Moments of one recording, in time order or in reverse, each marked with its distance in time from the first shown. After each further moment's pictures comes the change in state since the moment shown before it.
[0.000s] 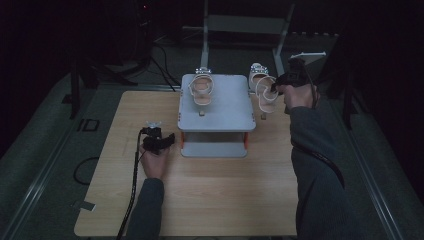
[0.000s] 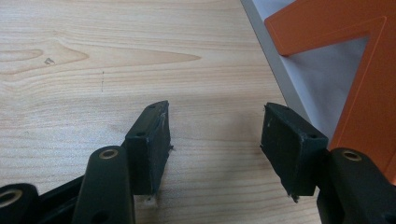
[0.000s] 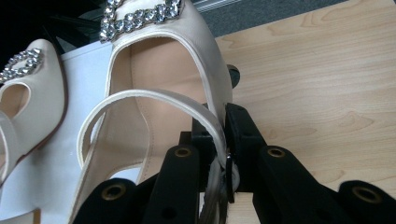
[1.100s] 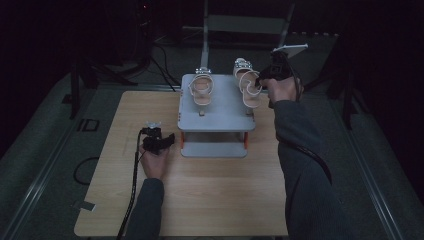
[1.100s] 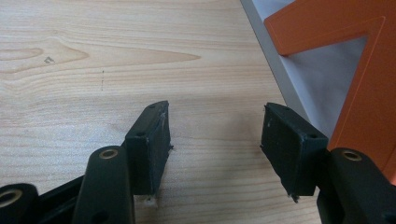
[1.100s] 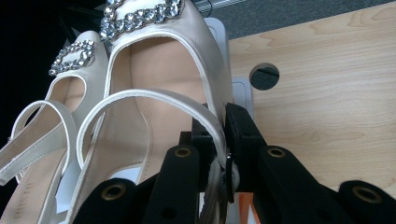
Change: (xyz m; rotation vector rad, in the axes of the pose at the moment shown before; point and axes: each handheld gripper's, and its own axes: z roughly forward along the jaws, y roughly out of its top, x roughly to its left) left arm 0.000 -0.001 0.000 -0.001 -0.003 -0.004; right arm 0.052 0.000 0.005 0.022 0.032 -0.029
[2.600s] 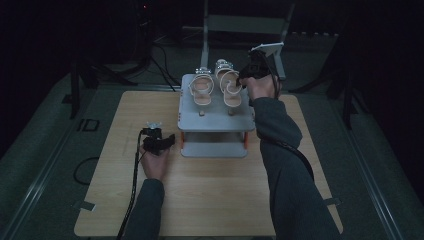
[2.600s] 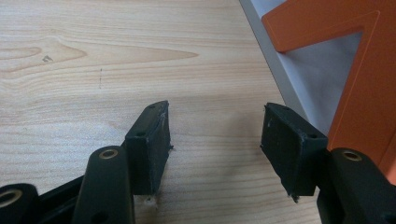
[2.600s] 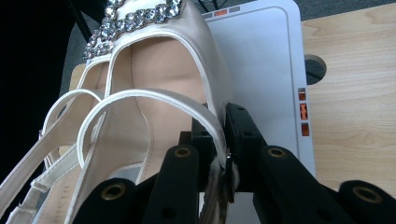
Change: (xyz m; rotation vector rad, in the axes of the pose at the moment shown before) left arm -0.002 -0.001 -0.001 0.003 0.001 0.010; right arm 0.050 -0.005 0.028 0.045 0.022 -0.035
